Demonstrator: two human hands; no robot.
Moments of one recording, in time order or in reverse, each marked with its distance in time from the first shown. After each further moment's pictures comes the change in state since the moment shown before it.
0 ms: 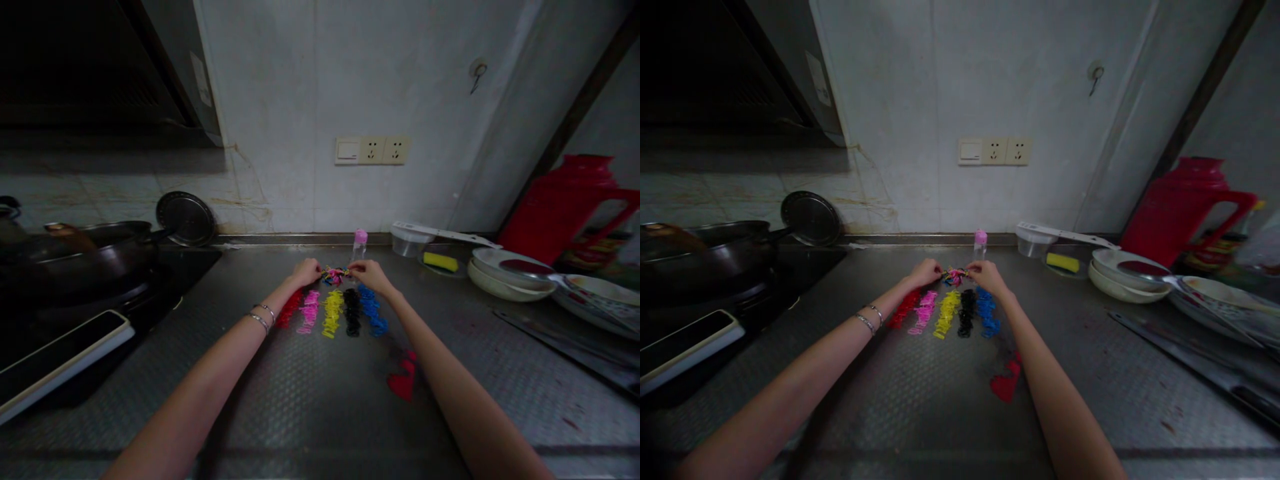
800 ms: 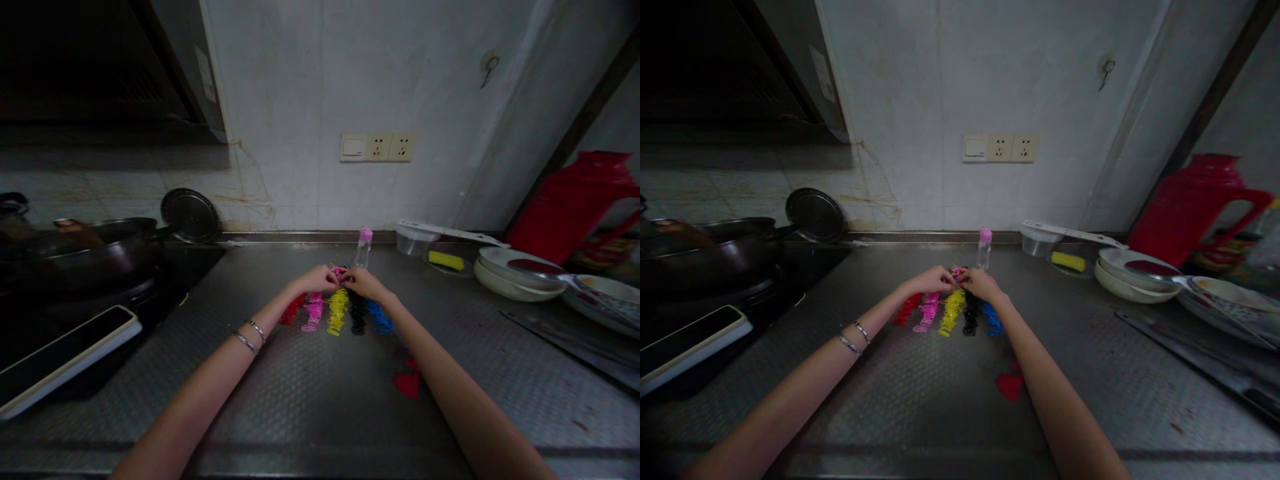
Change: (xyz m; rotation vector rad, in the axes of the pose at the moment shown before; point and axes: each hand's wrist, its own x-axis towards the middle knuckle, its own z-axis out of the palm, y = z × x) left_hand -0.031 0.024 -0.009 -0.326 -0.290 0.369; right_hand -0.007 -0.013 0.023 -0.243 -0.286 -0.096
